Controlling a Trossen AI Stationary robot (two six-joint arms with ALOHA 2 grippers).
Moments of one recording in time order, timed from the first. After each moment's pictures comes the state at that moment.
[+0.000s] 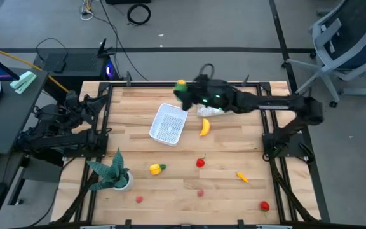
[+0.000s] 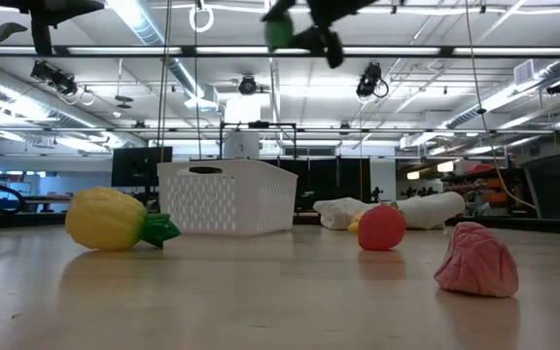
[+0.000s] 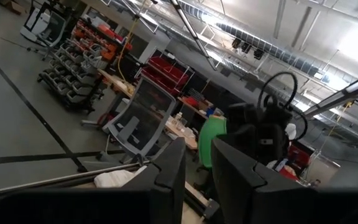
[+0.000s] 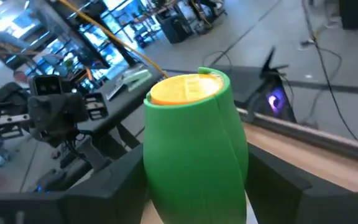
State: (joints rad) left arm 0.11 0.03 0.53 -0.25 -0.47 -0.54; right arm -0.18 1.61 1.36 0.07 0.24 0.63
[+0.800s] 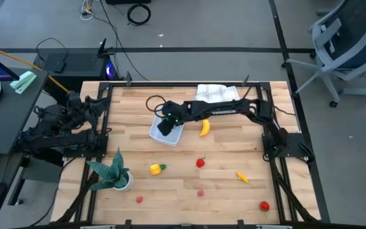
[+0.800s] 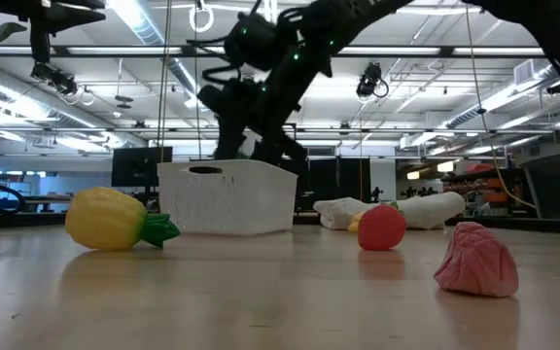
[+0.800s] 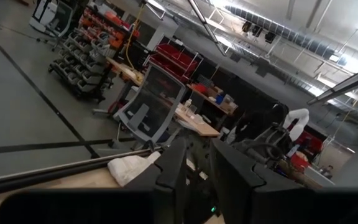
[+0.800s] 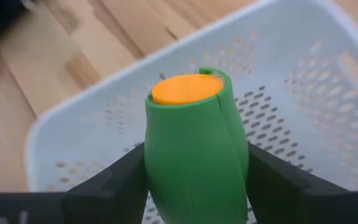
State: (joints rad) left arm 0.11 0.03 0.53 -0.32 -0.47 -0.54; right arm -0.15 2.18 1.73 -0.48 0.08 0.60
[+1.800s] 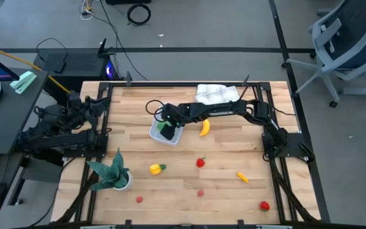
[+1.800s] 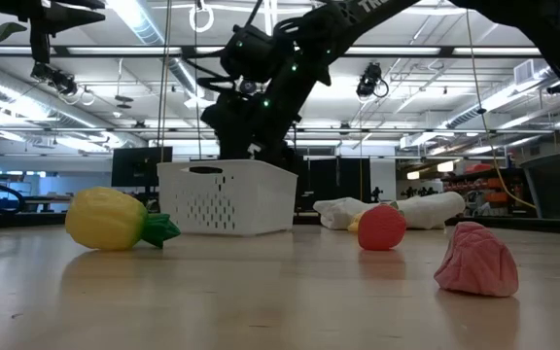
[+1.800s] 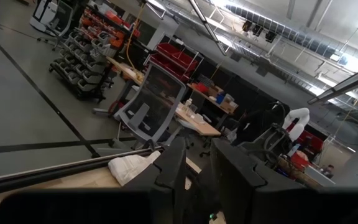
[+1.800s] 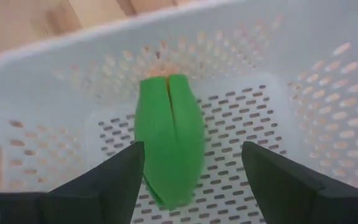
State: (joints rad) left arm 0.11 0.03 0.53 -0.33 -0.47 -0.54; right arm -0.15 2.19 1.73 -0.49 0.10 0.40
